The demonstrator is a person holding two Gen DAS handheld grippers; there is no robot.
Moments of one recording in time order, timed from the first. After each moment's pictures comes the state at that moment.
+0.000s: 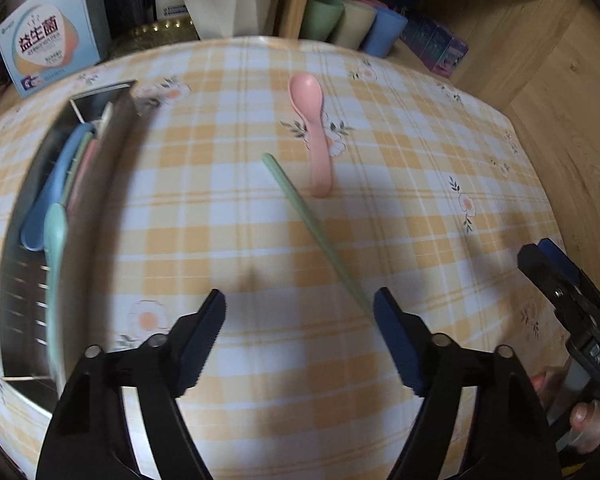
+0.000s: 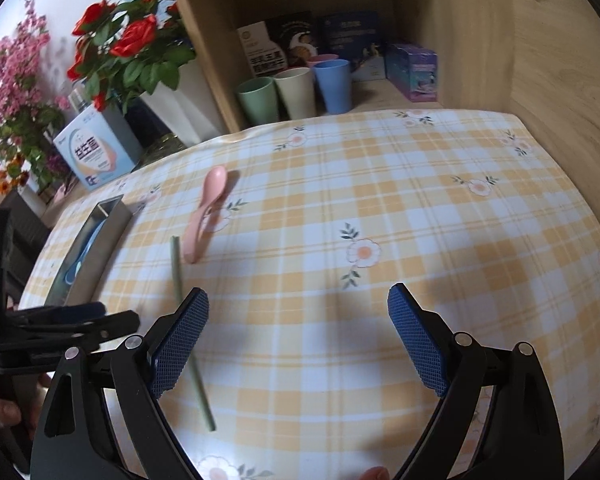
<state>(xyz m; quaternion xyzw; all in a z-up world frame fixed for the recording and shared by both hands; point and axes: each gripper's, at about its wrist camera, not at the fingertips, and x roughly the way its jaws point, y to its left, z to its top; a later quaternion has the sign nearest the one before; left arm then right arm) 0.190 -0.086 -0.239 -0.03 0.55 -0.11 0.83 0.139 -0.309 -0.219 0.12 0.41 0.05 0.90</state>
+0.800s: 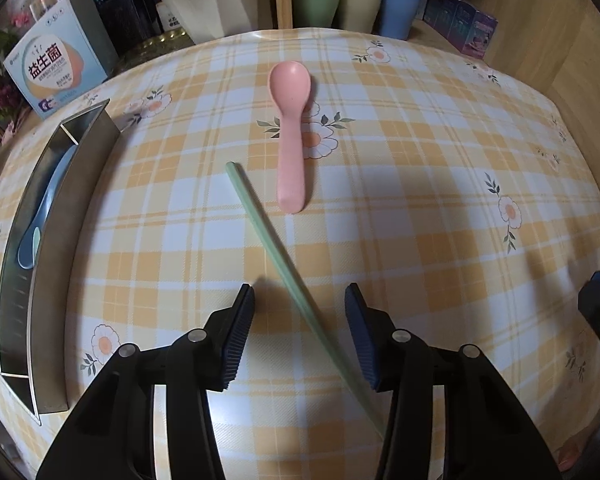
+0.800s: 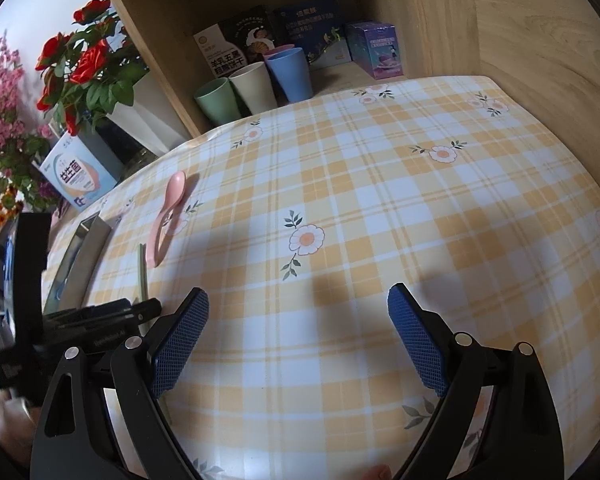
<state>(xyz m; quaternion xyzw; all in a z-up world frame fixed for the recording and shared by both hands) 0.211 -0.145 -0.265 0.04 0.54 -0.03 0.84 0.138 -0.357 -0.241 0.17 0.42 0.03 0.89</state>
